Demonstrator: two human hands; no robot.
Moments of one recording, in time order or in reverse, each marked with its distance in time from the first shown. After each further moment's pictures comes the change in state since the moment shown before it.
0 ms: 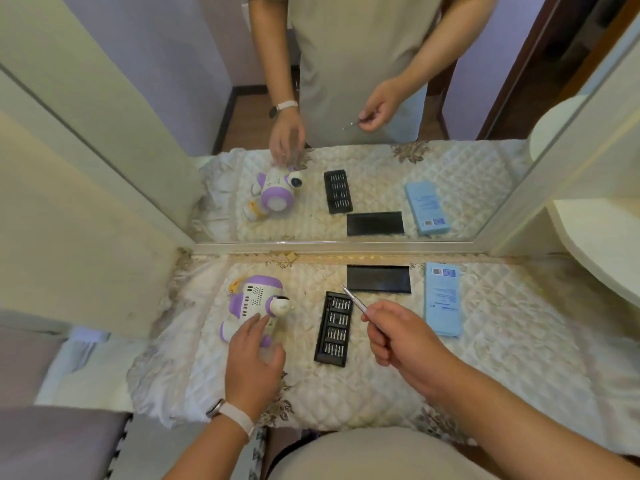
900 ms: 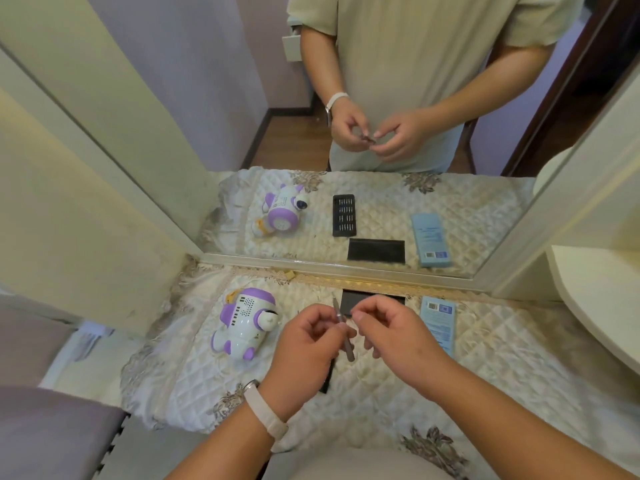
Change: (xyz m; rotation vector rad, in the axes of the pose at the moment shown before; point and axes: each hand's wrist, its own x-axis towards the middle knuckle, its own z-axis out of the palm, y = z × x) left_hand -0.003 0.174 0.008 -0.797 -0.189 -0.115; right_hand 0.004 -0.048 -0.037 -0.412 -0.034 -0.302
